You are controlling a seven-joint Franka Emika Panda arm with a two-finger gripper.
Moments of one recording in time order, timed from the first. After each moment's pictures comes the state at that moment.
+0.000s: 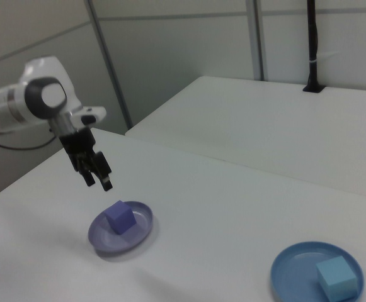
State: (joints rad) arm 0.30 0.22 0.18 -1.56 -0.22 1.61 0.54
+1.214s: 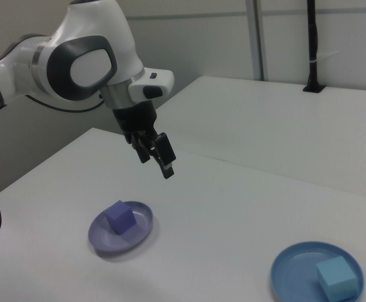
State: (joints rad) arm 0.15 0.03 -0.14 -1.55 -0.05 1.64 0.20
